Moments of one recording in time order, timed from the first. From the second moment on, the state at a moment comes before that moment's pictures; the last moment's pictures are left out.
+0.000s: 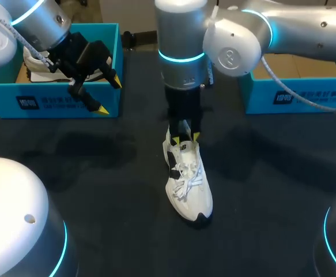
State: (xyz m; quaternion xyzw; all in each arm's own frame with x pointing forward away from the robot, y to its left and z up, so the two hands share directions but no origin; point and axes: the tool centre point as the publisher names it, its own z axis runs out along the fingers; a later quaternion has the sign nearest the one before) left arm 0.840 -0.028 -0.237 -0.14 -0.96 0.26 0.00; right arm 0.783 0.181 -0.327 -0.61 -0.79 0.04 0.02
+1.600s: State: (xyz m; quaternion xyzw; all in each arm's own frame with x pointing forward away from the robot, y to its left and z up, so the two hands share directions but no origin) left arm 0.840 -0.028 -0.237 -0.14 -0.96 0.26 0.00; right arm 0.849 0.199 -0.299 -0.11 -0.99 0.04 -0.12
